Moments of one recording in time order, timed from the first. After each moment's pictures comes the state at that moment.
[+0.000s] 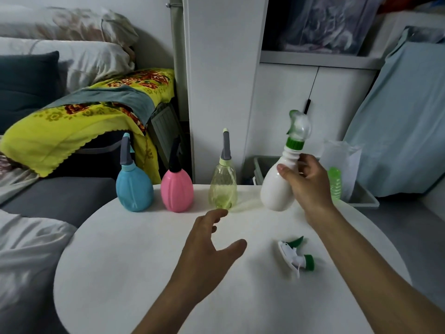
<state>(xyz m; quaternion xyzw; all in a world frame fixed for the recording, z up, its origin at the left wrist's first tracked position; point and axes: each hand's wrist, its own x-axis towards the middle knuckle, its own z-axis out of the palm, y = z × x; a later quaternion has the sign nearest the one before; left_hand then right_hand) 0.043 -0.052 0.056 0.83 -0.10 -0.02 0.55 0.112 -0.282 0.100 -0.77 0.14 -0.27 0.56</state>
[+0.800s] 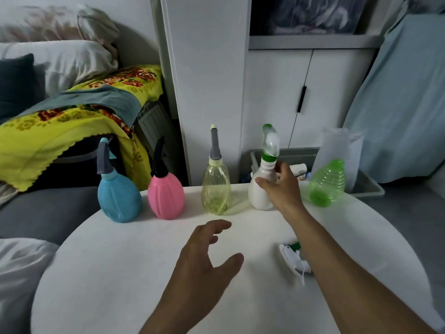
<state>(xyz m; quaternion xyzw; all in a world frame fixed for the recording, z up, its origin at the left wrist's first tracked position) 0.052 -0.059 0.050 0.85 -0.13 -0.02 0.50 0.181 -0.292 0.029 -0.83 0.17 -0.20 0.50</state>
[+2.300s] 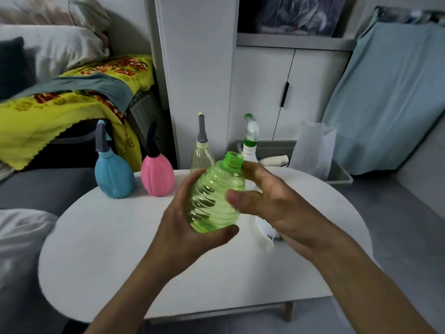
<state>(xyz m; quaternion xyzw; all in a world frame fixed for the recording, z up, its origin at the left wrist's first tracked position) 0.029 -0.054 0.073 0.76 -0.27 0.06 0.59 -0.005 -0.243 0.129 -0.72 -0.08 0.02 0.69</state>
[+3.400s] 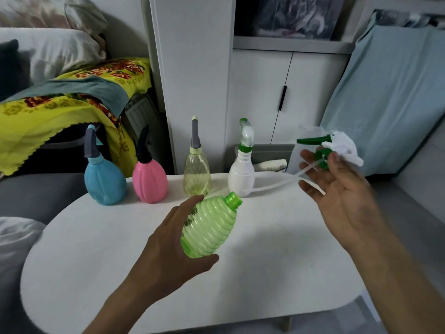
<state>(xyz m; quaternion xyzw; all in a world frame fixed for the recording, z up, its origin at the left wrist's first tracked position) 0.032 -0.044 0.051 0.87 -0.26 0.05 0.41 0.007 -0.335 0.128 -0.53 0.07 -0.22 0.82</state>
